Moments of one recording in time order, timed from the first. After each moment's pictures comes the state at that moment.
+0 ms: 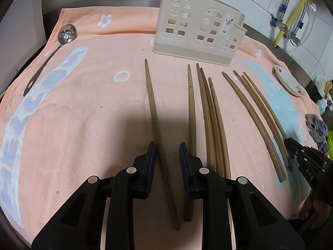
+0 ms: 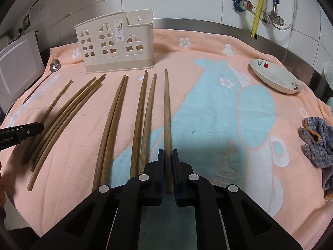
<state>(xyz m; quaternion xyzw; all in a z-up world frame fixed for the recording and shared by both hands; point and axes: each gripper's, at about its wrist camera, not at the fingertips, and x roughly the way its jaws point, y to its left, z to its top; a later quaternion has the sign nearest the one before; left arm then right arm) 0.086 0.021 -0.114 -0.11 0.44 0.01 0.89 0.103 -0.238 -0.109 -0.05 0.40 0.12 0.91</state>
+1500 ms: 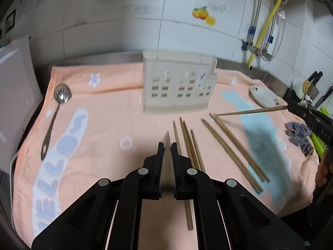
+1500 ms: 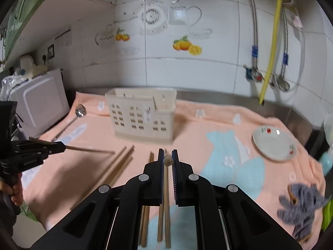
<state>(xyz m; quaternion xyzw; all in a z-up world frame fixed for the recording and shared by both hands) 0.082 0.037 -0.016 -0.05 0.34 -0.06 0.94 0.107 -0.216 0.030 -0.05 0.27 0.18 0.94</state>
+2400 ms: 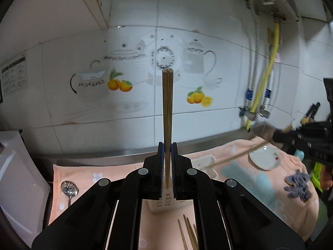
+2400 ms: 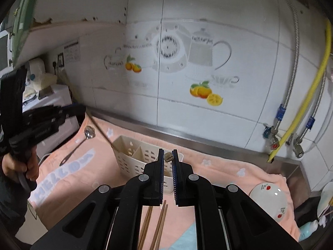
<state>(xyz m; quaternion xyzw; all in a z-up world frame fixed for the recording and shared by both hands) 0.181 0.032 0.144 -0.01 0.19 -0.06 0.98 0.212 -0.183 0.154 -0.10 0.29 0.24 0.92</state>
